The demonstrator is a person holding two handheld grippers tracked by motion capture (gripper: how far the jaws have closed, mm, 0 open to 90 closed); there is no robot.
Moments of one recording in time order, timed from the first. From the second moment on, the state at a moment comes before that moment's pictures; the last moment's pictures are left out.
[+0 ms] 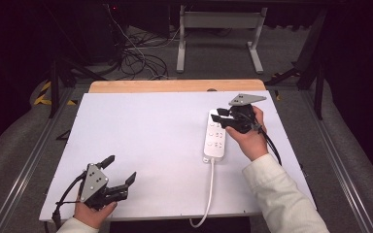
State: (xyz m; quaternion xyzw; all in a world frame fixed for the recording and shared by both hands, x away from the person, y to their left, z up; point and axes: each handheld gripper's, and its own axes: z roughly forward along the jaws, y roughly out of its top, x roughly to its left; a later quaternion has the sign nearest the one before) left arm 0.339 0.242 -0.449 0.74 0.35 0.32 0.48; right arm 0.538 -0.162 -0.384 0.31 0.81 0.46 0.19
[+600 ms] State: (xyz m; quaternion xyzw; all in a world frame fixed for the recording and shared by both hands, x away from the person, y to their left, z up) left arm 0.332 0.246 -0.446 0.73 0.35 0.32 0.48; right arm 0.440 -0.221 -0.444 0.26 0.80 0.52 0.15
